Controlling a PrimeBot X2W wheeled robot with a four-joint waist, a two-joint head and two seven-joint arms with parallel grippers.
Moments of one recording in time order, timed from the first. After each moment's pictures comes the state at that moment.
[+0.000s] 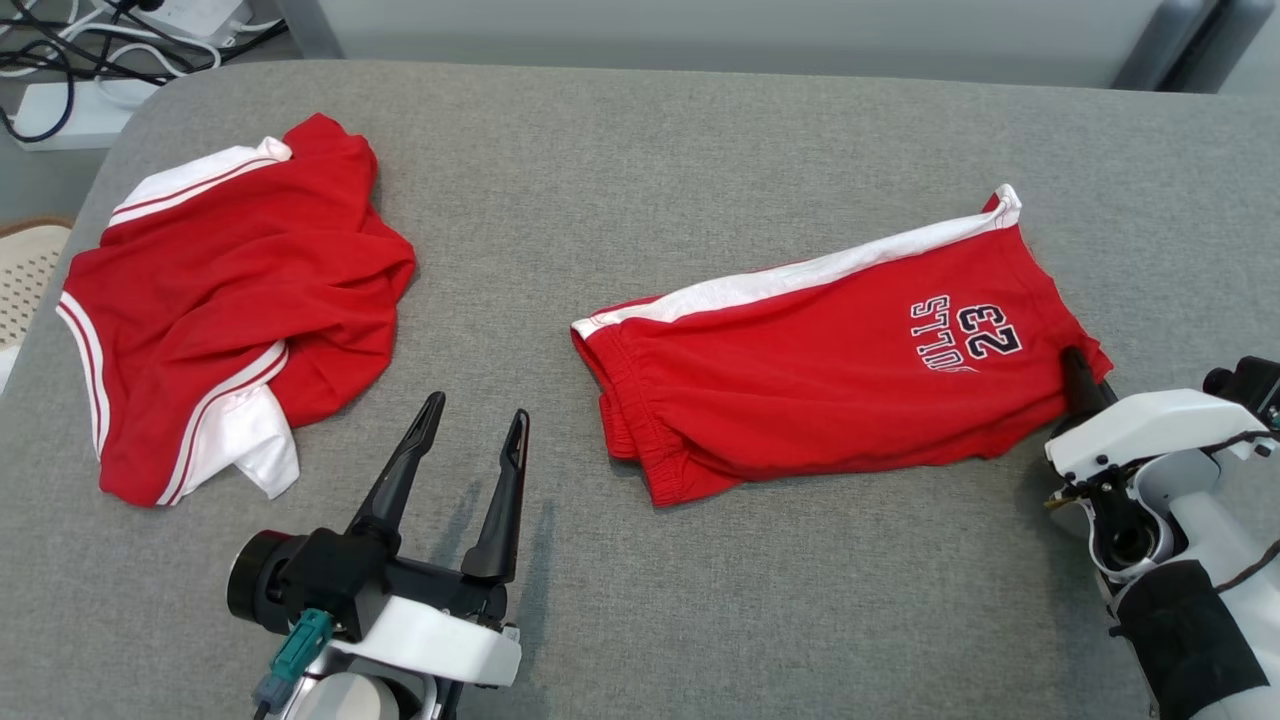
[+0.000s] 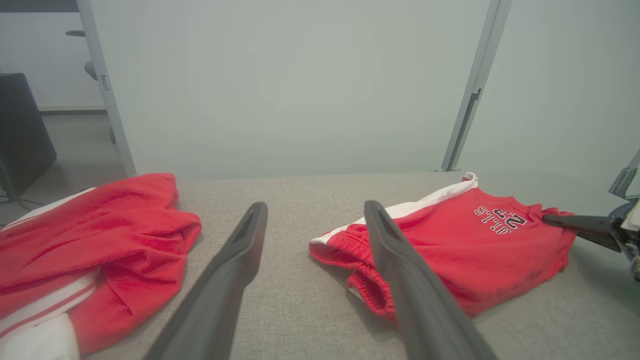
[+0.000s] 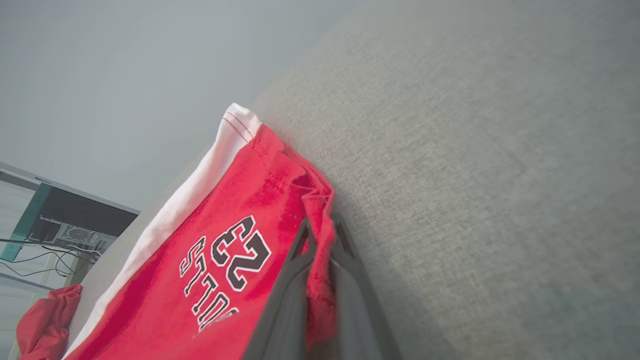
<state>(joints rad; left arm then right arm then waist) -0.10 0.05 -0.22 0.06 -0.17 -0.03 -0.26 -0.69 -0.17 0.21 1.05 0.99 0.13 -0.15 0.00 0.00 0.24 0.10</state>
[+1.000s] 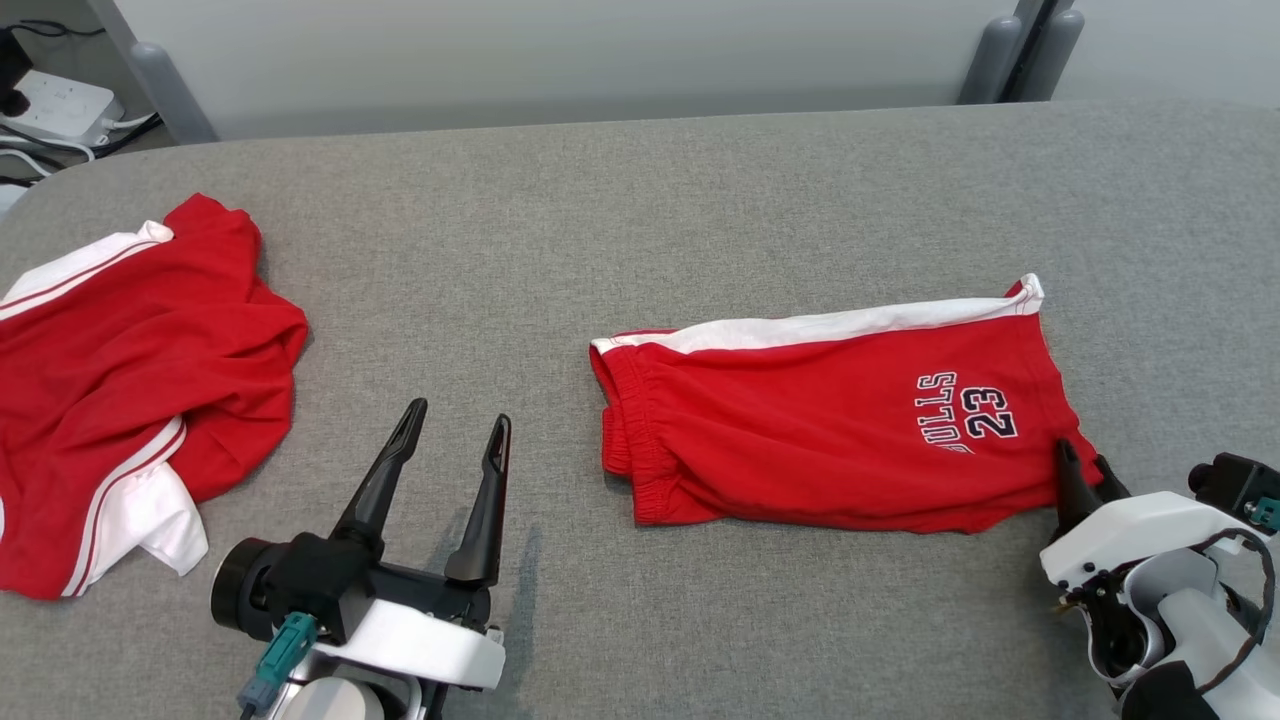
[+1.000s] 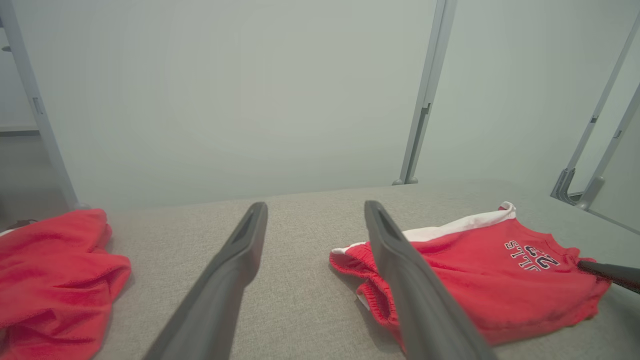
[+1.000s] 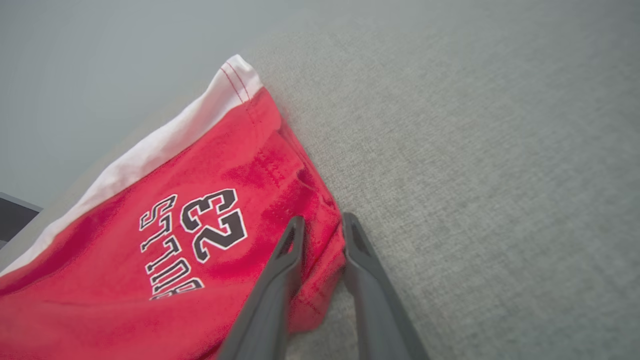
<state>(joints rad) -0.09 0.05 -0.18 0.07 -0.17 -0.05 -0.26 -0.52 -0.17 0.22 1.01 0.84 0.13 -0.23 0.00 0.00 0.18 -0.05</state>
